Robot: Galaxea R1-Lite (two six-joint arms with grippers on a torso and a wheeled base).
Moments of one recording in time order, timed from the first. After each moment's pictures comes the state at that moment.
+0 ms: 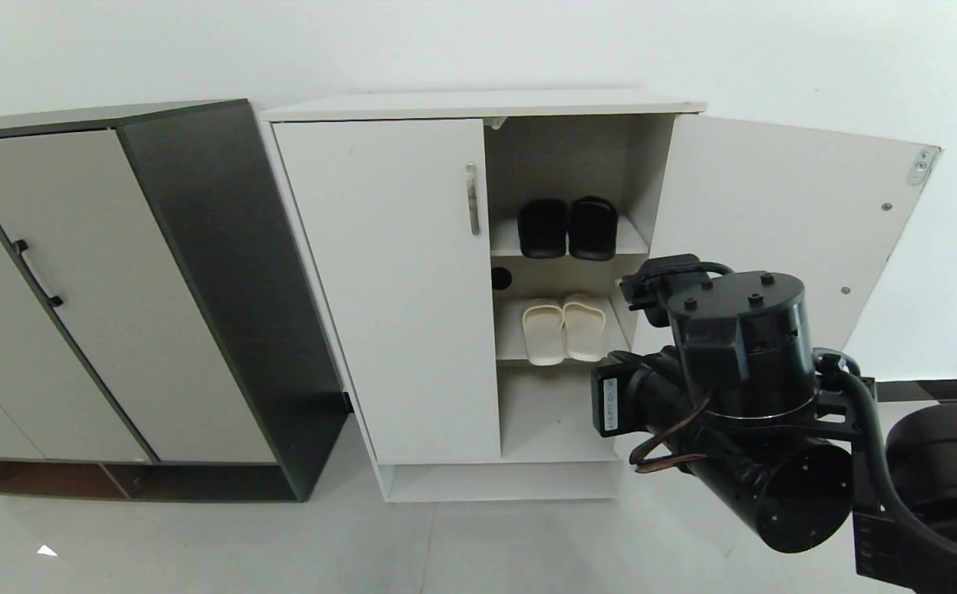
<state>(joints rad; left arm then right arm) 0.00 0.00 0.00 0.00 -0.05 0.02 0.92 1.71 -0.98 -0.40 -0.68 0.23</state>
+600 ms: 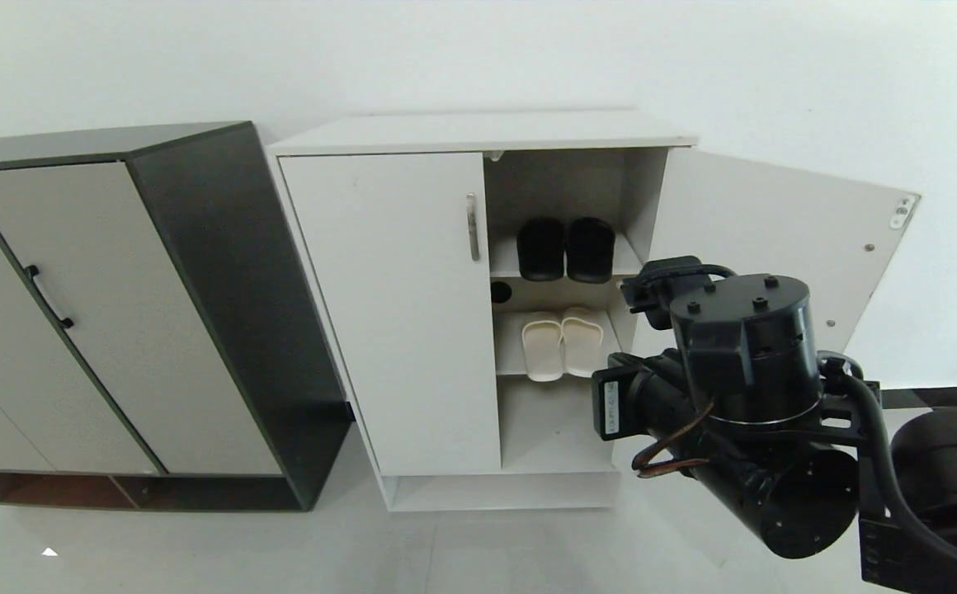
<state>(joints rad) 0.00 0.00 0.00 0.00 -0.05 0.02 0.92 1.71 -0.97 -0.41 -0.68 0.23</state>
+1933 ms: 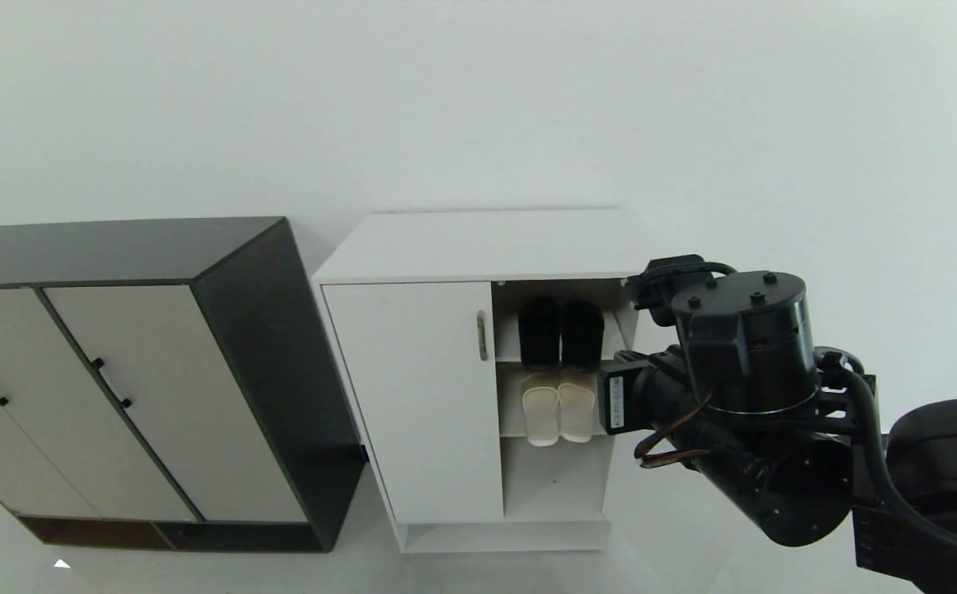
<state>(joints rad) 0.00 0.00 0.00 0.00 -0.05 0.02 0.91 1.71 -0.97 -0.40 -0.68 0.22</state>
